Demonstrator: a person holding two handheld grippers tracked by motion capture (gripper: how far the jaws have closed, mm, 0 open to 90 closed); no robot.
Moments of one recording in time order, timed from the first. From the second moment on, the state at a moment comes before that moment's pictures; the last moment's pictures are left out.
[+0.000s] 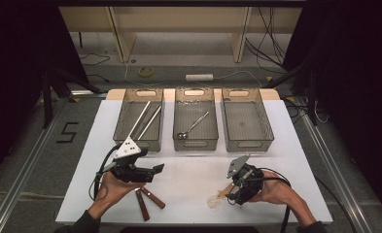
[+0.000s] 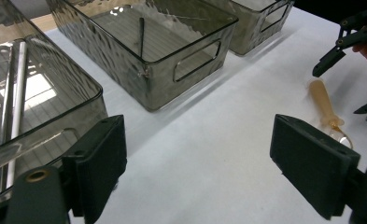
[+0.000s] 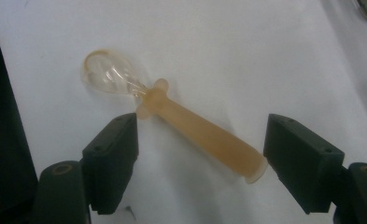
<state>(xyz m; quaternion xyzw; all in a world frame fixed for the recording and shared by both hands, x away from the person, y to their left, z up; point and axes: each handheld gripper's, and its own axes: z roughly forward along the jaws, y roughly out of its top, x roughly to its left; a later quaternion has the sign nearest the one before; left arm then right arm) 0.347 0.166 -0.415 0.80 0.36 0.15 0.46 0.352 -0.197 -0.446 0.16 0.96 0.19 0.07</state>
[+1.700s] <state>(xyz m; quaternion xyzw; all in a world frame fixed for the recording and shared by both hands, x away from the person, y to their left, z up) 0.338 0.165 -0.421 0.81 0.35 0.15 0.45 0.346 -0.166 -0.461 0.06 0.98 0.17 0.07</state>
